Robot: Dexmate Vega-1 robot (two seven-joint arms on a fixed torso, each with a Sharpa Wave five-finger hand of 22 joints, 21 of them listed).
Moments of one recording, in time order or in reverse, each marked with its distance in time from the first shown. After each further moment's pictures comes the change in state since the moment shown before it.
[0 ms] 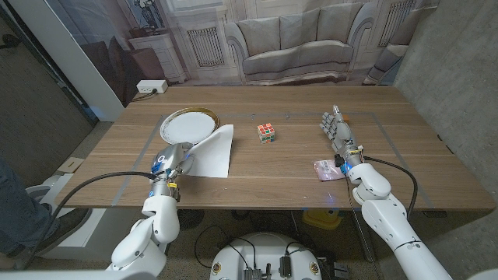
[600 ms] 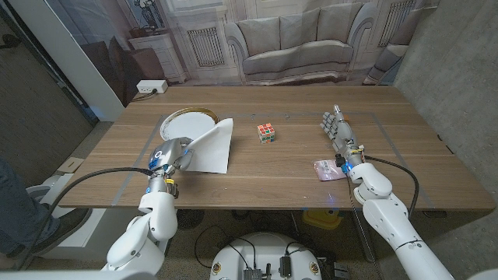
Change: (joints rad) left arm 0.013 -0.007 -0.023 -0.058 0.024 0.019 -0.036; left_hand -0.009 -0.003 0.000 0.008 0.000 0.000 0.000 -0.008 0.000 -0.009 0.002 -0.009 0.000 -0.014 0.003 -0.008 0.000 -0.008 0.008 -0.004 0.000; right arm 0.004 -0.007 0.005 0.002 0.005 -0.003 0.008; right_hand 0.000 0.000 0.000 0.000 0.000 0.000 0.000 0.000 0.000 0.000 0.000 0.000 0.000 0.000 0.000 0.000 0.000 0.000 0.000 0.000 0.000
